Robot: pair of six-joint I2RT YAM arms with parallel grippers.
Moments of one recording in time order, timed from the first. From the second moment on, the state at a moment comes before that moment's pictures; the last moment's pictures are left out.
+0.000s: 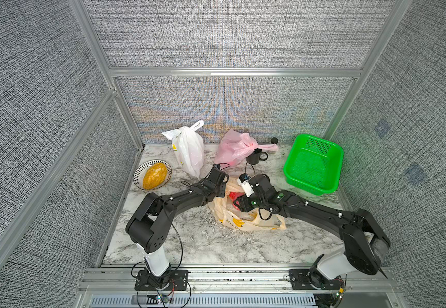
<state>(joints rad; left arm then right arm) -0.65 1.75 1.05 -0.16 -0.22 -0.36 0.75 1.51 1.00 -0.28 -0.11 0.26</state>
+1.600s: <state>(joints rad) -0.66 1.75 1.08 -0.17 -0.18 -0.34 -0.06 1.81 1.12 -0.14 0.02 0.27</state>
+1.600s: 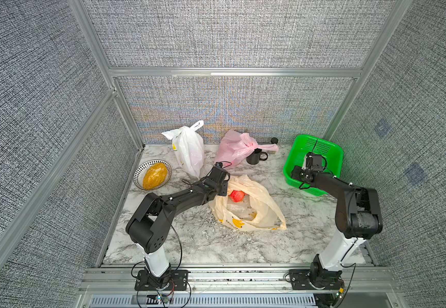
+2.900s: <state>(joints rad) -0.67 1.72 1.05 -0.19 -0.18 -0.35 0.20 1.47 1.08 -0.22 -0.04 0.19</state>
